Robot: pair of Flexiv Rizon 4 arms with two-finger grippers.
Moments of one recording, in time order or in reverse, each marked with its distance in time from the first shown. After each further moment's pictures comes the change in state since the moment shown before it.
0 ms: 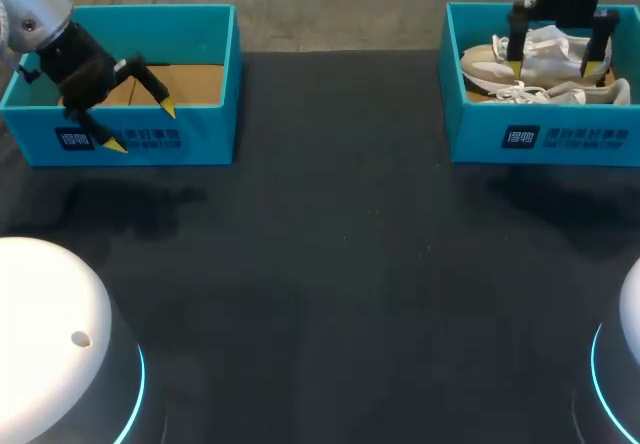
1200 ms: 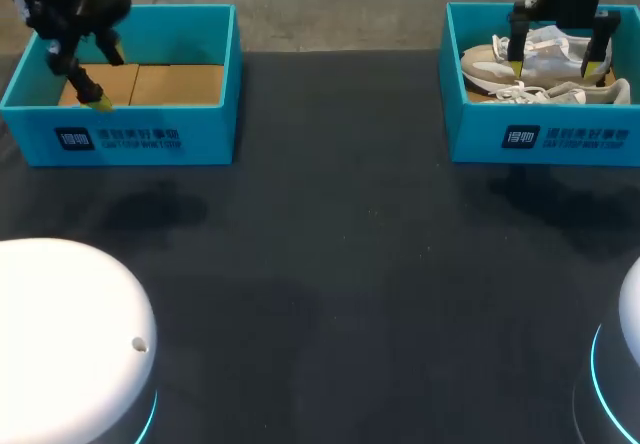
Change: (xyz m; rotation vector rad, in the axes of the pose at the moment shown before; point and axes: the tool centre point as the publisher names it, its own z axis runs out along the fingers) left arm 0.002 -0.018 -0.096 -0.312 0.081 -1.140; right arm 0.000 0.000 0.000 -0.001 0.001 0.000
